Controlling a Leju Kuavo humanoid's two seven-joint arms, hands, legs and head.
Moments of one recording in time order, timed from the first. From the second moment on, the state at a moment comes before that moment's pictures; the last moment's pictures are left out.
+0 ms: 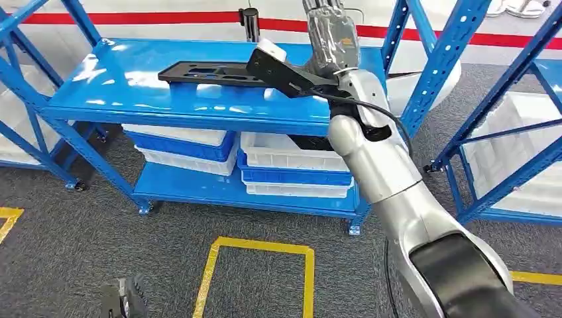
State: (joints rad) left arm -0.22 -0.08 0.43 -0.35 -0.03 0.03 -0.67; right arm -1.01 0.08 0.47 -1.08 0.95 -0.21 0.05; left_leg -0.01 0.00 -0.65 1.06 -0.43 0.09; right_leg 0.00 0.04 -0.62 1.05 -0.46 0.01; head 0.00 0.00
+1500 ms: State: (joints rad) left arm -0.23 -0.10 0.44 -0.34 0.07 0.01 -0.69; right arm -0.95 0.07 0.47 -1.12 0.97 -0.24 0.04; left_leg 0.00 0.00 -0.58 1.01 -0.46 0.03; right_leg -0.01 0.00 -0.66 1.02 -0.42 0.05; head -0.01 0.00
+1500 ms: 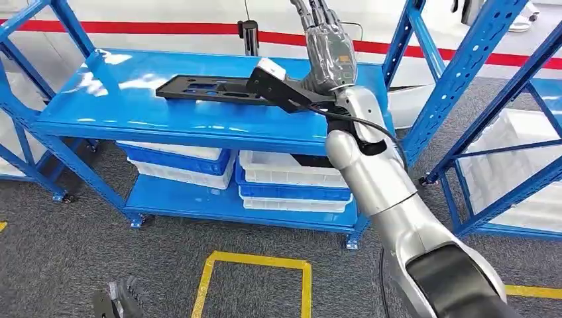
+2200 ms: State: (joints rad) left arm -0.21 -0.10 0.45 -0.34 0.12 0.01 -0.70; right arm -0.95 0.11 0.49 -1.16 0.98 -0.21 0.06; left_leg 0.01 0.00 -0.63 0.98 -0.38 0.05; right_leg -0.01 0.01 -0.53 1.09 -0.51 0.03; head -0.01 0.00
